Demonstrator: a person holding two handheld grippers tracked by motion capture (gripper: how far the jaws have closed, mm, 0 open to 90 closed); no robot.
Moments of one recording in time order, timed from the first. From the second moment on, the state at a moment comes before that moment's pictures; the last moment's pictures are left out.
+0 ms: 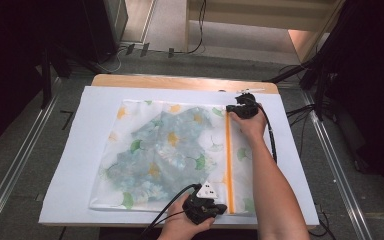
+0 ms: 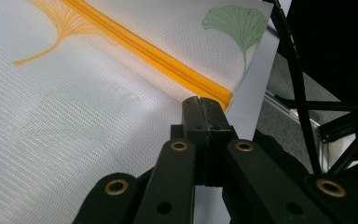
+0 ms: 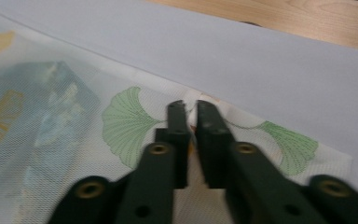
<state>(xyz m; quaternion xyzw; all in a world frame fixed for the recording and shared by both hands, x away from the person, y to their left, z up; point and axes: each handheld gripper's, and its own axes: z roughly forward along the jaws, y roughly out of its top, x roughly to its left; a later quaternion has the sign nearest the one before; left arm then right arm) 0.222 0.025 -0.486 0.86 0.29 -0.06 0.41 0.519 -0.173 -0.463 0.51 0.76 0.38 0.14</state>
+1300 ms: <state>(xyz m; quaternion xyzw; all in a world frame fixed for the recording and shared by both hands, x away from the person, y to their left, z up) 0.239 0.097 -0.466 0.79 0.35 0.02 0.50 0.347 -0.228 -0.454 0.47 0.75 0.45 0.14</state>
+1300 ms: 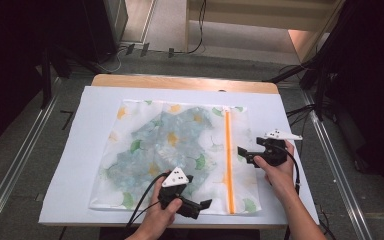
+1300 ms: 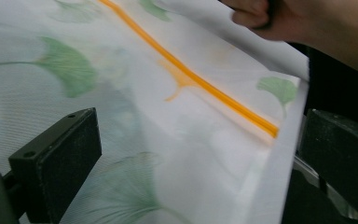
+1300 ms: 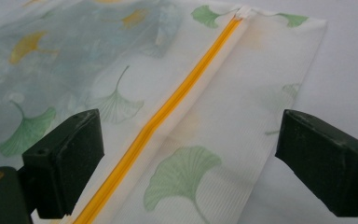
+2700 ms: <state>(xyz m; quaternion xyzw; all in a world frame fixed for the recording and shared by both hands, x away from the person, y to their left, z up) 0.248 0.319 -0.446 0.73 0.43 0.22 0.48 0.234 -0.282 -0.465 0.47 0.75 0.46 0.13</state>
